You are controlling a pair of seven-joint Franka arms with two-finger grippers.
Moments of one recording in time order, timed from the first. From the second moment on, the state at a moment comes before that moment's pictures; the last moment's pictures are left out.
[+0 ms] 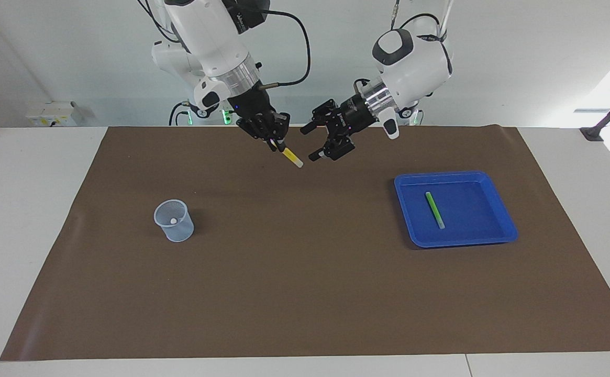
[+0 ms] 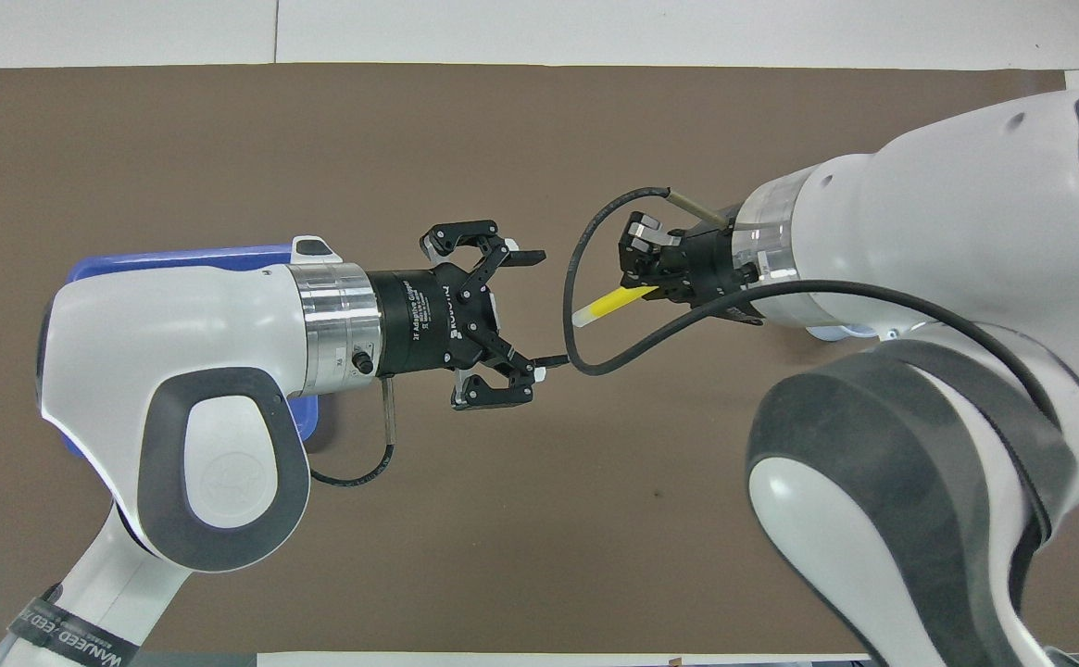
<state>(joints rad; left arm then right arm) 0.11 -0.06 -0.68 -1.98 -1.13 2.32 -1.64 0.08 0.03 0.31 -1.67 0.28 1.92 0.74</state>
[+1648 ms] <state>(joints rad) 0.66 -0.06 -0.66 -2.14 -0.32 2.06 -0.27 -0.23 -0.03 0.30 -2.14 -0.06 2.27 -0.07</state>
